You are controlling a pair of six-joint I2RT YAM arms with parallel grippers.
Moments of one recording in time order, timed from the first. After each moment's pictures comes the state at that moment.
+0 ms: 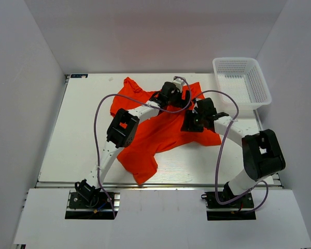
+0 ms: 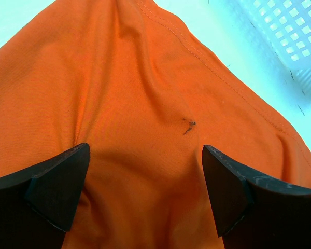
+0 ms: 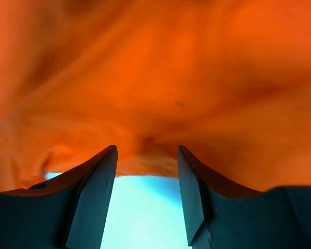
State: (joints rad) left arm -0.64 2.61 2.09 0.07 0.20 -0.27; right arm 0.37 1.58 0.93 -0.28 -0.22 0.36
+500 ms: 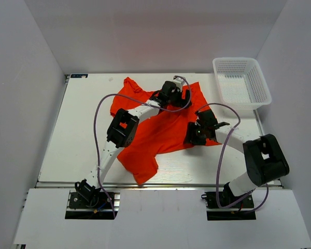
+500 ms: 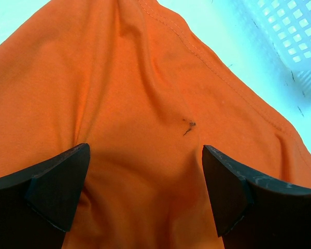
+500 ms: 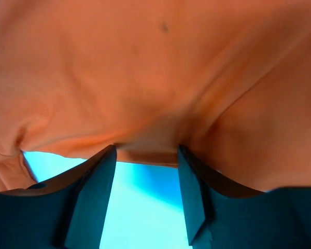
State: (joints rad) left arm -0.64 2.61 2.12 0.03 0.19 -0.28; right arm 0.40 1.54 0.77 -0.26 -0.23 0.42
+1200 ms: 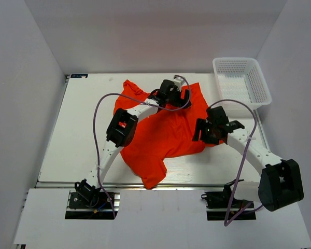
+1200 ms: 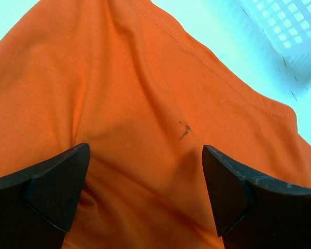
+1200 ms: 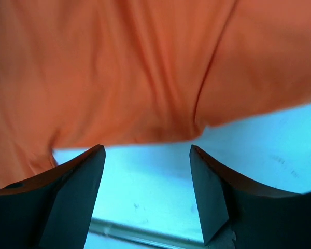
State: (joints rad) left arm -0.63 2.63 2.15 -0.01 0.27 -0.25; right arm 0.37 1.25 0.80 -0.60 -0.08 0.46
